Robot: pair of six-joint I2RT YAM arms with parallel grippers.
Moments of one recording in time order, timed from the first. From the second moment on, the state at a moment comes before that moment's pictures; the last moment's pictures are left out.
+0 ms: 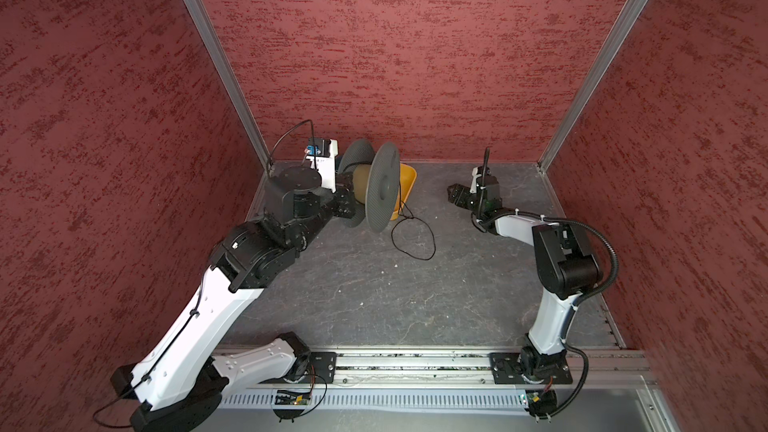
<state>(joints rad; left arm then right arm) -0.70 1.08 1.58 -0.79 -0.36 -0.28 0.21 1.90 1.09 0.31 -0.12 0.51</state>
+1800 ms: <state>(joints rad) -0.65 1.17 1.62 -0.79 -0.32 -0.28 0.72 1.90 0.80 0.71 -0.11 0.15</state>
